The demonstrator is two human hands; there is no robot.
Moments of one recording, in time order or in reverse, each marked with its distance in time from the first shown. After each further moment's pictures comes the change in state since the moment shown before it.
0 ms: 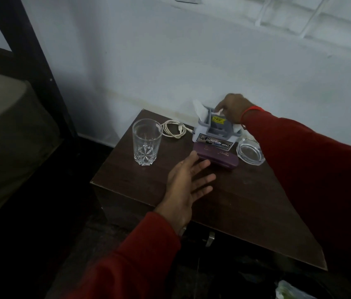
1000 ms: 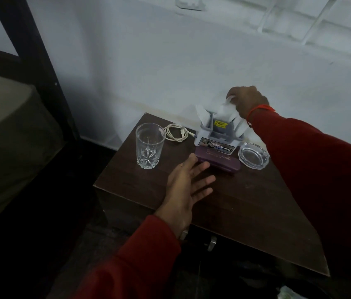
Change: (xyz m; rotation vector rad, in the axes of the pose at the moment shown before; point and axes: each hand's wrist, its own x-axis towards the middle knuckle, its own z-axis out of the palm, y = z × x) left_hand 0.005 0.001 -0.006 -0.024 -0.022 0.040; right_hand -0.002 0.011 -0.019 0.140 0.250 0.197
